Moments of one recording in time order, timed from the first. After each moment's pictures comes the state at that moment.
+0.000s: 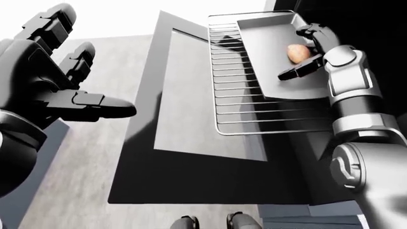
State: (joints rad) left arm -0.58 0.87 0.47 -0.68 -1.35 1.12 0.61; right arm -1.24 -0.52 -0.12 0.94 -0.52 0.33 0.25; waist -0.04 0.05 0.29
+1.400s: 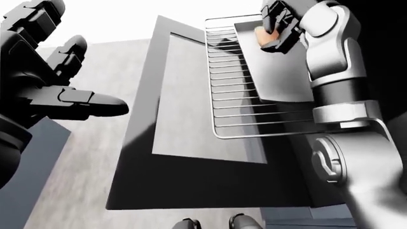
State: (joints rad) left arm -0.57 0.95 0.49 -0.68 -1.43 1.09 0.63; right arm -1.36 -0.38 -0.04 0.68 -0.81 0.30 0.46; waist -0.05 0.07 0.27
